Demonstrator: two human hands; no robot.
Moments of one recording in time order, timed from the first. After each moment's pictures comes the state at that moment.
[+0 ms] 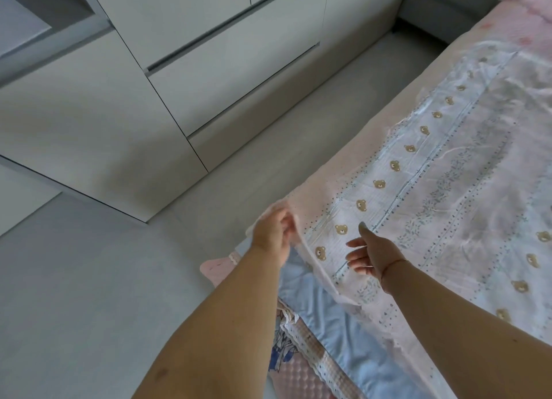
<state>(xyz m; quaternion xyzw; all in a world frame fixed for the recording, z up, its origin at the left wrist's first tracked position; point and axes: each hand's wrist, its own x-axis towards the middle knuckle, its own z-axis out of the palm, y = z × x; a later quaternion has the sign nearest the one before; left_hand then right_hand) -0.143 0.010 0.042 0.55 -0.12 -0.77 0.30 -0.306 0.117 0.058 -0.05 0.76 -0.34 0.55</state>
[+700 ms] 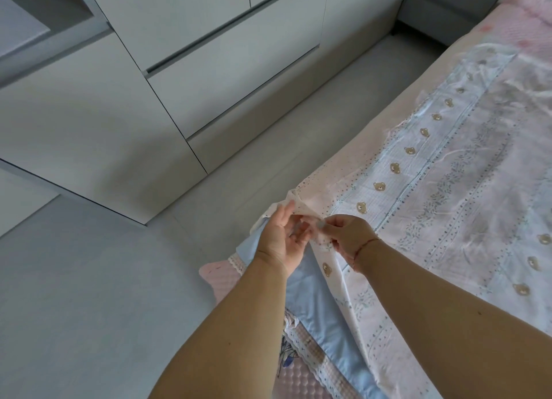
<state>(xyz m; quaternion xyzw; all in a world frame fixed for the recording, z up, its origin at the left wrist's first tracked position) -0.153 0.022 0.055 0.48 -0.03 -0.82 0.31 -0.278 0.076 0.066 -0.19 0.70 -0.40 0.57</state>
